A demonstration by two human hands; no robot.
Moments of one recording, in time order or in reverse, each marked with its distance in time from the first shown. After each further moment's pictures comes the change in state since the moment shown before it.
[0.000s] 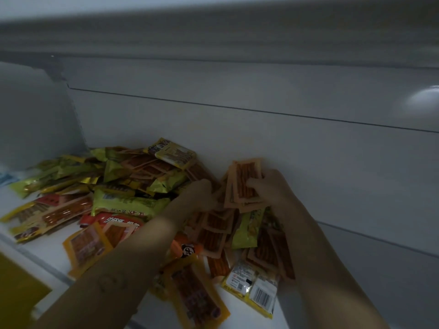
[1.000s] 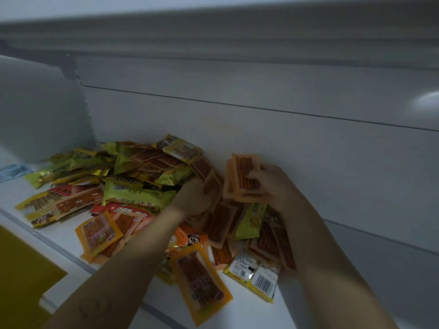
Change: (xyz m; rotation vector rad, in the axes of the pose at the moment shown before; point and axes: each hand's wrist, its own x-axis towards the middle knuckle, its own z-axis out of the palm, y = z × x) left_hand -0.051 -0.012 0.006 -0.205 0.191 0.030; right_hand -0.007 -0.006 0.008 0.275 -0.097 0.107
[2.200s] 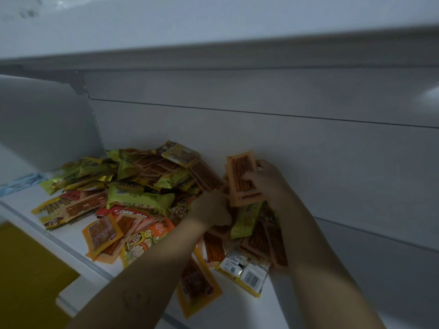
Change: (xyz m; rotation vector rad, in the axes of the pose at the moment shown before) left_hand 0.003 0.040 0.038 0.397 -0.145 -0.057; right_hand -0.006 -0.006 -0.013 -0.175 0.033 -0.115
